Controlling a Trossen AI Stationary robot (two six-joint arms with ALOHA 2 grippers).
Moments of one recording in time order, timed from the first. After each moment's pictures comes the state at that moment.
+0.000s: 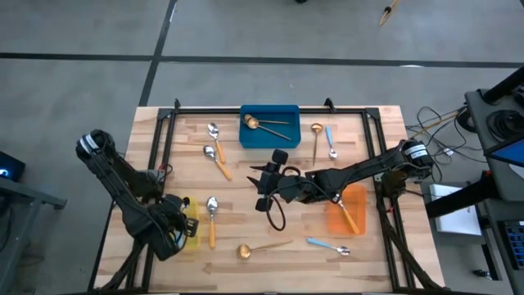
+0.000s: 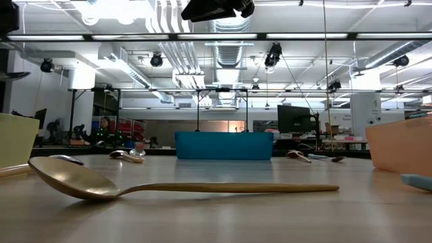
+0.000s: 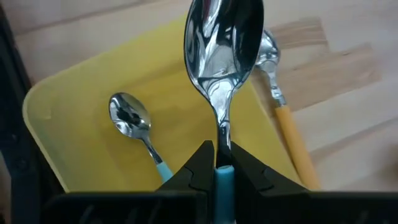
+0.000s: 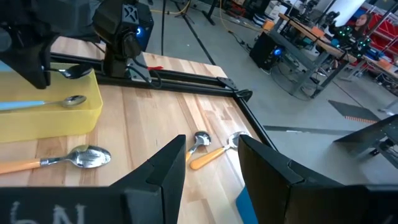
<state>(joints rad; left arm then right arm) -0.94 1.37 0.90 -1.16 -0.35 -2.23 0.23 1.74 1.34 0.05 0.66 -0.15</state>
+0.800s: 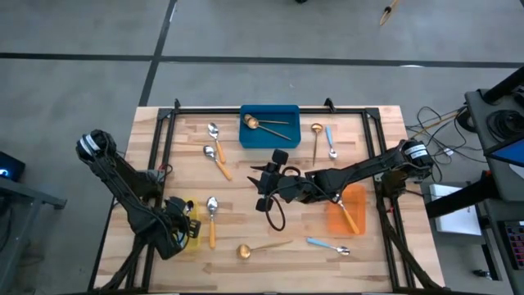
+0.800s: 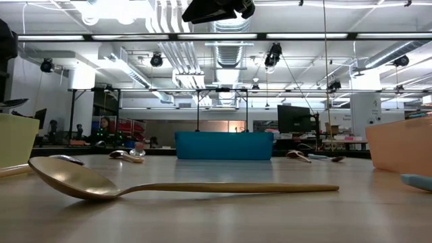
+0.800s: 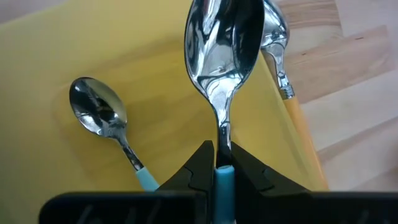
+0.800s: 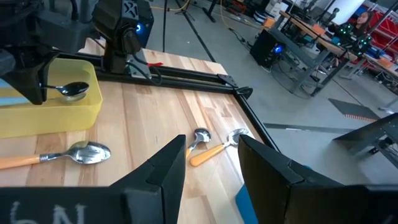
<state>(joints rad) -0.94 1.37 0.76 -0.93 -0.36 -2.24 0.23 1.74 1.34 0.03 0.66 -0.14</state>
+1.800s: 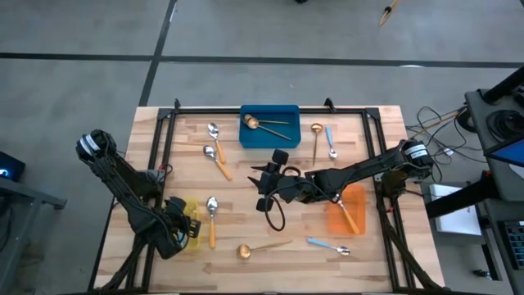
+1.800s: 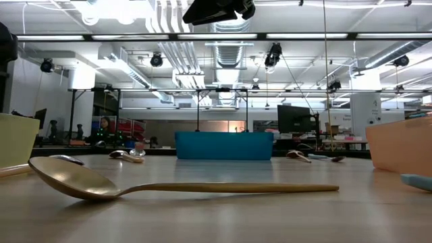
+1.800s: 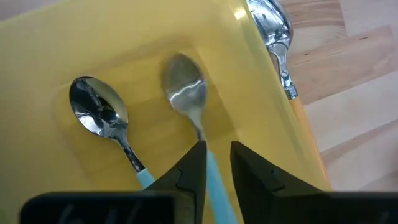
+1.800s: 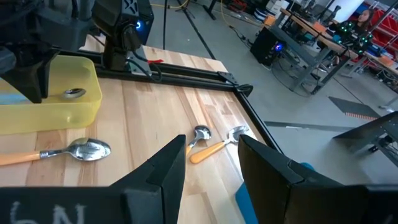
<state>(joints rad) -0.94 1.37 0.74 -0.92 -0.36 -2.24 0.23 1.74 1.34 0.02 0.66 -0.14</state>
